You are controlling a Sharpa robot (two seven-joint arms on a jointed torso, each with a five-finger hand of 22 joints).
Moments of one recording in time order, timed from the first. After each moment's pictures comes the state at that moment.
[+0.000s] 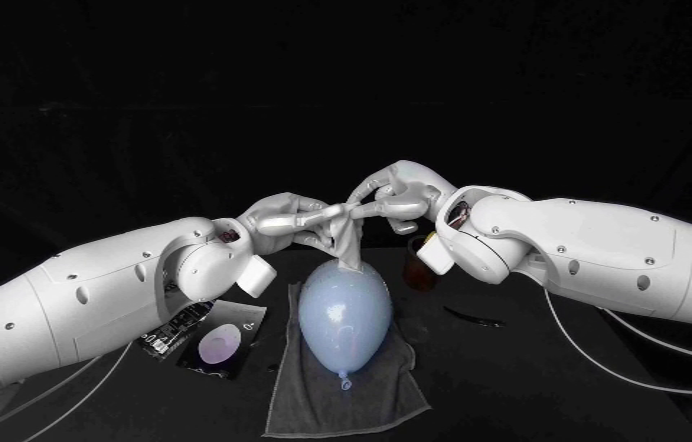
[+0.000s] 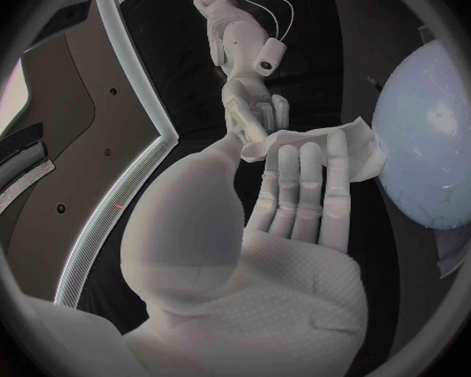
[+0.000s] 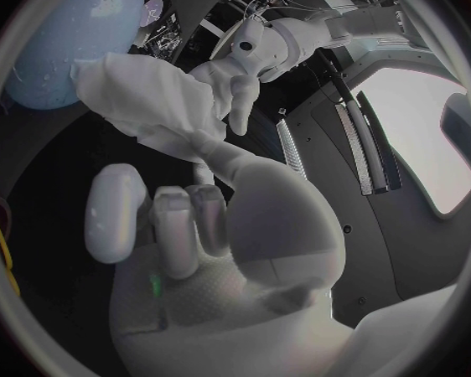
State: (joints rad) left arm 1.27 -0.71 -0.03 1.38 -0.19 0.09 0.13; left_hand 1.32 -0.19 0.25 0.27 0.05 0.89 0.14 0.44 0.37 0.79 0.10 1.05 0.40 0.74 0.06 1.10 0.49 0.18 0.98 0.21 0.39 0.13; right arm 1.42 -0.76 -0.15 1.58 -0.59 -0.36 0.06; right_hand 1.23 0.02 0.57 -0.23 0.05 1.01 0.09 0.43 0.41 1.47 0.02 1.51 1.31 1.46 -0.04 1.57 1.31 0.07 1.44 0.07 1.26 1.31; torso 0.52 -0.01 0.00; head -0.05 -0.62
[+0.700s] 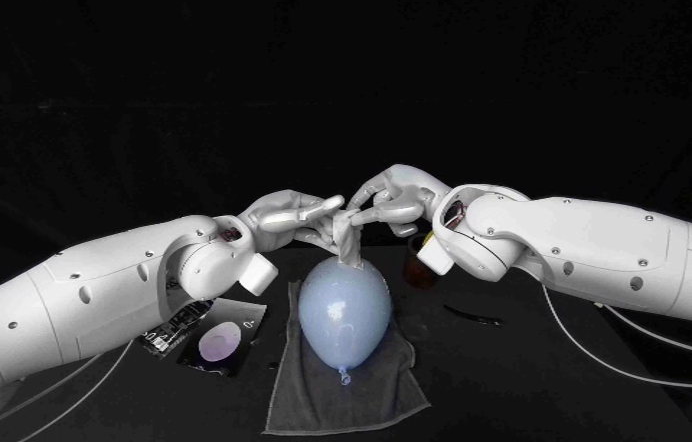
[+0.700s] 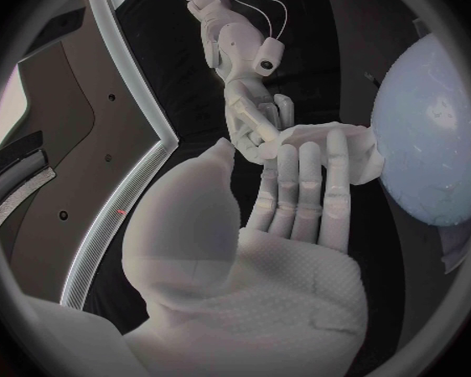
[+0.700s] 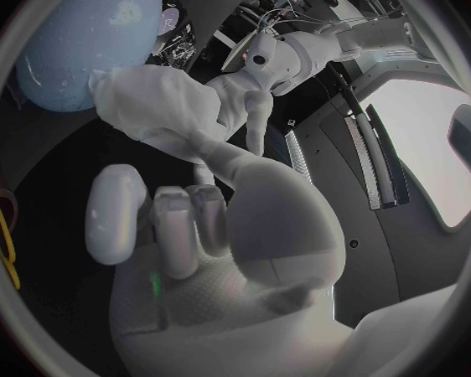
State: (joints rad) left arm 1.27 -0.71 -0.03 1.38 -0.22 0.07 0.15; left_hand 1.22 -0.15 0.15 0.29 0.05 0.91 0.13 0.47 0.36 0.80 0.09 1.05 0.39 0.75 0.06 1.10 0.48 0.18 1.01 0.20 0.36 0.10; right arm 1.42 -0.75 -0.15 1.57 -0.67 -0.33 -0.02; right_hand 1.23 0.02 0.58 -0.23 0.04 1.01 0.09 0.44 0.42 1.47 0.02 1.52 1.31 1.46 -0.04 1.57 1.31 0.07 1.44 0.06 1.26 1.31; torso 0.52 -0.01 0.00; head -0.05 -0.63
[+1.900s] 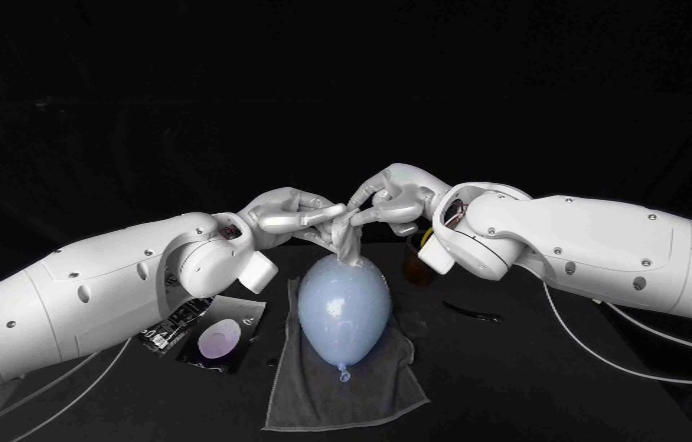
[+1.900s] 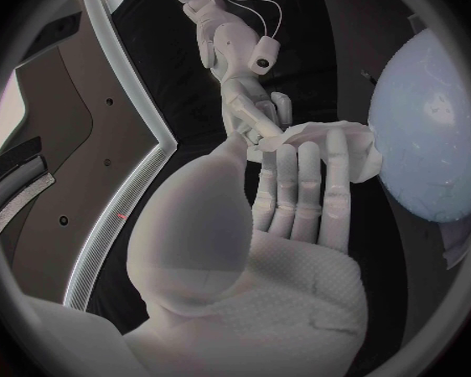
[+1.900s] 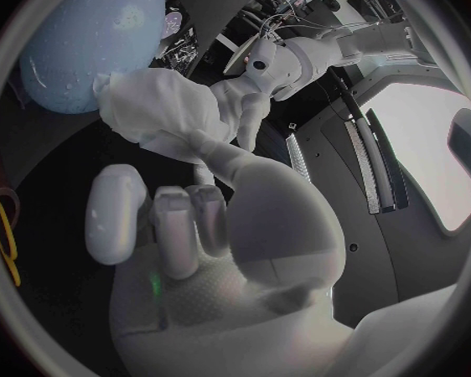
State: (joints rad) left arm 1.27 -0.71 -0.03 1.38 -0.24 0.06 0.14; left_hand 1.40 -0.14 0.15 0.28 0.05 0.93 0.11 0.48 0.35 0.81 0.08 1.05 0.38 0.75 0.05 1.10 0.46 0.18 1.03 0.20 0.33 0.08; right arm 1.42 -0.76 -0.15 1.59 -0.69 -0.33 -0.03; right_hand 1.23 0.02 0.59 -0.23 0.04 1.01 0.09 0.44 0.42 1.47 0.02 1.52 1.31 1.47 -0.04 1.57 1.31 0.07 1.44 0.06 1.26 1.31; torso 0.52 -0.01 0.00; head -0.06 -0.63
